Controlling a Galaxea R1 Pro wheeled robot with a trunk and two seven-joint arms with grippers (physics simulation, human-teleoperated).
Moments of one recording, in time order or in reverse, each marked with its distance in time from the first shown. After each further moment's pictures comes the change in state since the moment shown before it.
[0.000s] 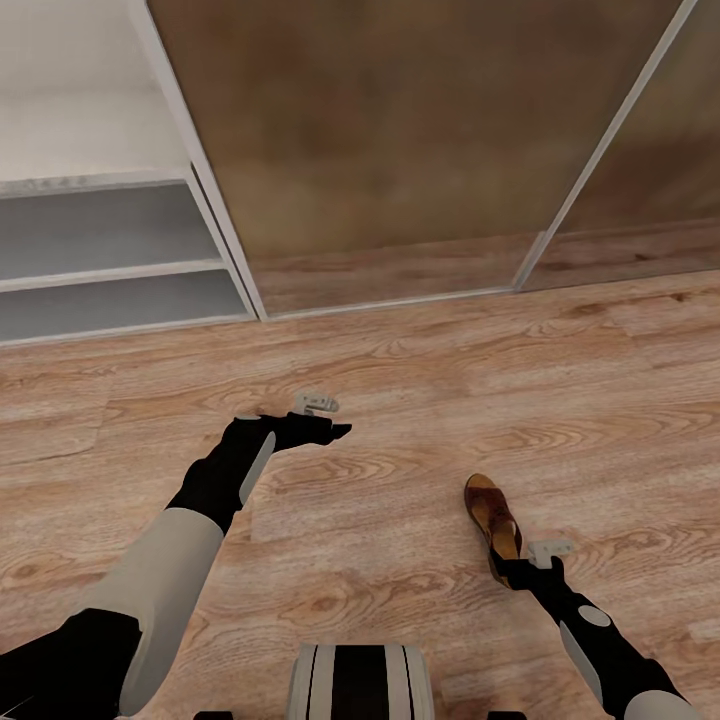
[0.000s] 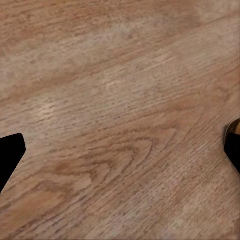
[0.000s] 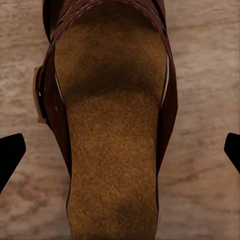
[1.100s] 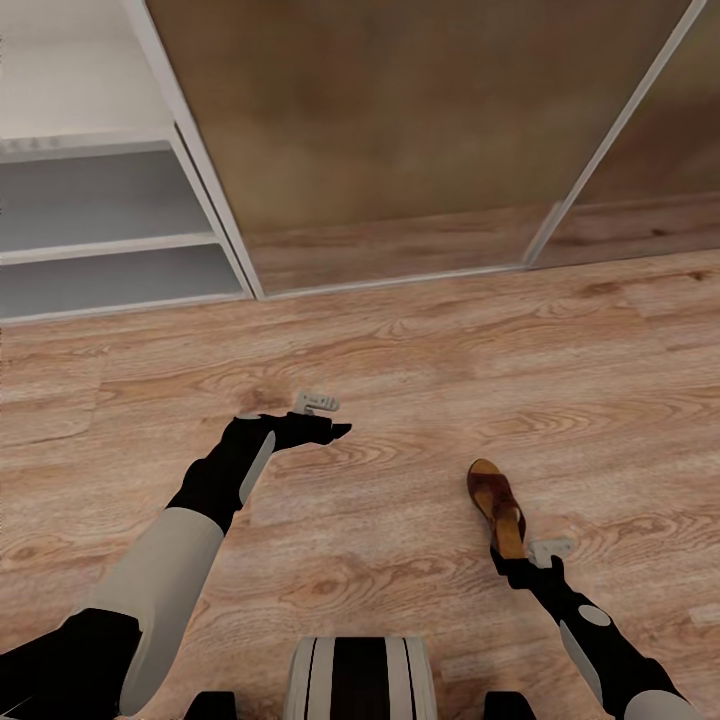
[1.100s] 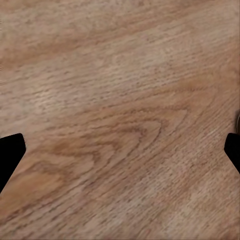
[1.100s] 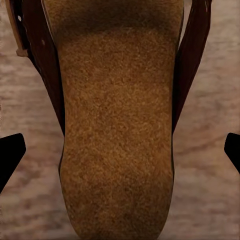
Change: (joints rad) left arm 0.000 0.000 0.000 -0.003 0.000 0.001 0.000; right arm -0.001 0.000 0.000 -0.003 0.000 0.000 0.000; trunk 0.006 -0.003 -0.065
